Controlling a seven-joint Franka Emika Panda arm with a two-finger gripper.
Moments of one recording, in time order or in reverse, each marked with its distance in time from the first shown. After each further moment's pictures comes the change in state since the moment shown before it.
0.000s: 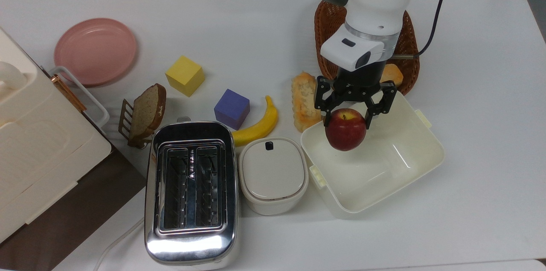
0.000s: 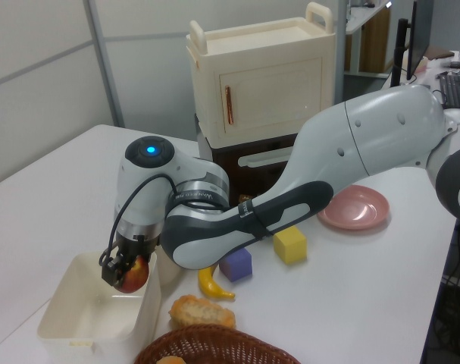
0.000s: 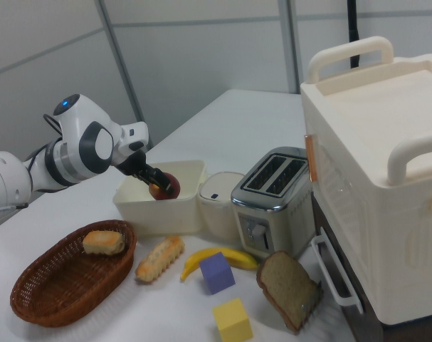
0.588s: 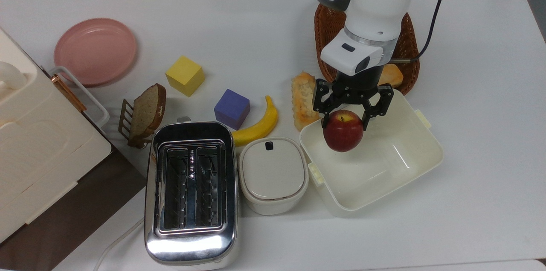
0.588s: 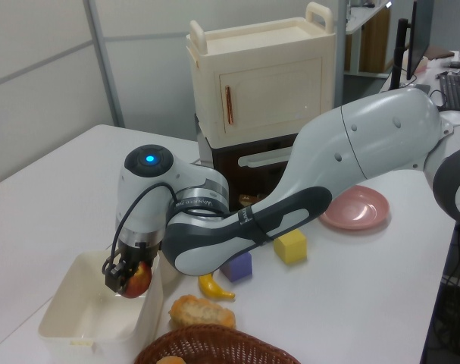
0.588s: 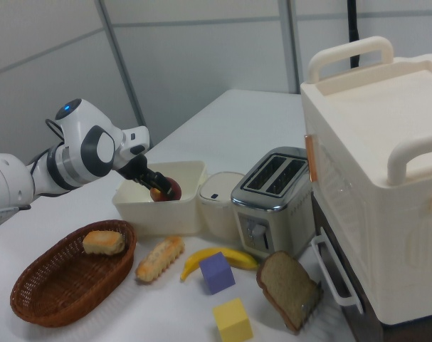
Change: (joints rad) arm 0.000 0.011 0.001 -0.011 -0.021 0.000 0.000
